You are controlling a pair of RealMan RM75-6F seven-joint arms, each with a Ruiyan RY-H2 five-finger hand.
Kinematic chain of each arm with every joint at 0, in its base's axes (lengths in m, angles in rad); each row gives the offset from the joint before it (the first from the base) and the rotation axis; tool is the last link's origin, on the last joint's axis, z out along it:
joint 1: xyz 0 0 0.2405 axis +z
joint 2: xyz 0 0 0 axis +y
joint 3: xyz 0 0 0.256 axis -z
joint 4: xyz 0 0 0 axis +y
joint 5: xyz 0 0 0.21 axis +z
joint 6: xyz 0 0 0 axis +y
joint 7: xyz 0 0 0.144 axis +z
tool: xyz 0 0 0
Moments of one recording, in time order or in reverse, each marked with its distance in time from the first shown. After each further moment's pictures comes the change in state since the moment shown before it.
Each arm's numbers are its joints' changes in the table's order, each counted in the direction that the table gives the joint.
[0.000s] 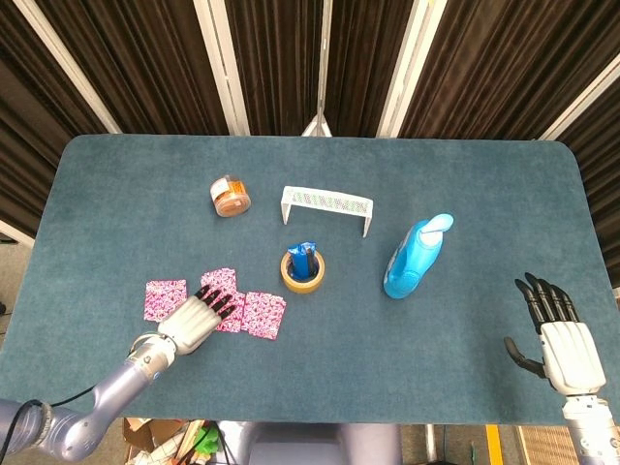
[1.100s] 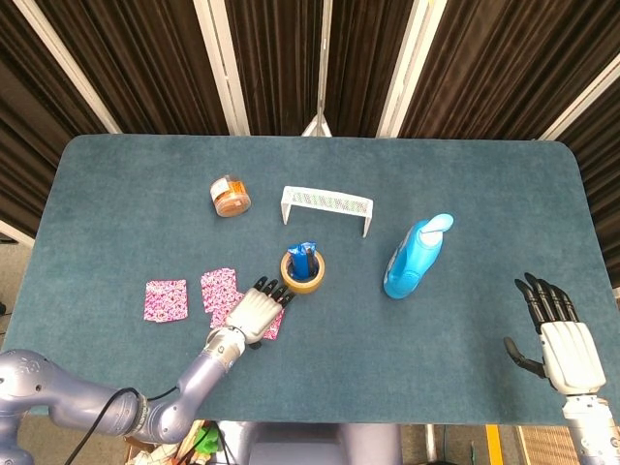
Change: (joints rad) left arm -0.111 -0.386 0.253 0.188 -0.312 0.095 0.140; right arm 0.000 0.006 0.001 -0.001 0.001 -0.003 0.012
